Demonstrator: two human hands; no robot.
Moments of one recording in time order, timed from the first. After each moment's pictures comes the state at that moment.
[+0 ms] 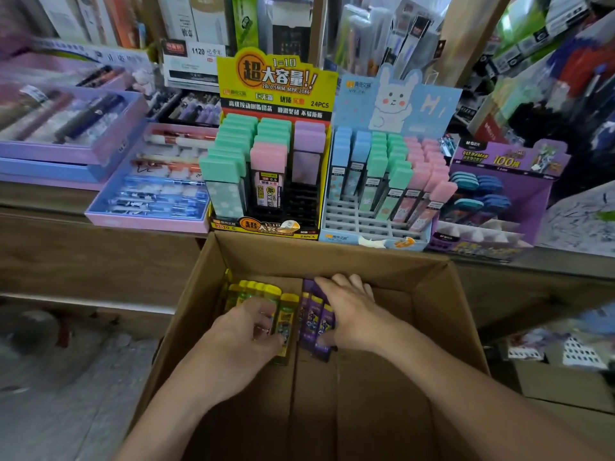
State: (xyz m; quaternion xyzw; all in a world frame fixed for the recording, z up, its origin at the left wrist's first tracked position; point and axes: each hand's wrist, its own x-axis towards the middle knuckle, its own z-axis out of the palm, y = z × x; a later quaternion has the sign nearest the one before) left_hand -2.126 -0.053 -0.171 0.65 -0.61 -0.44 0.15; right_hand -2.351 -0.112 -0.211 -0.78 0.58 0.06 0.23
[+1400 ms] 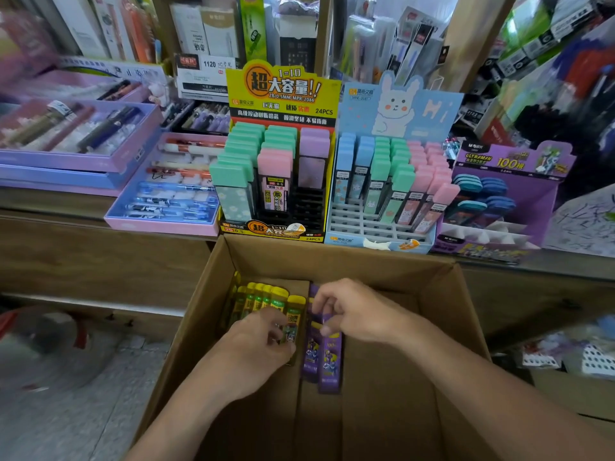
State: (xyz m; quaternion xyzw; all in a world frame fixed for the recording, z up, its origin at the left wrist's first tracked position) left_hand -2.138 -0.049 -0.168 0.65 -0.61 -0.45 0.10; right_hand -2.353 -0.119 -0.188 -0.74 0.54 -0.02 0.40
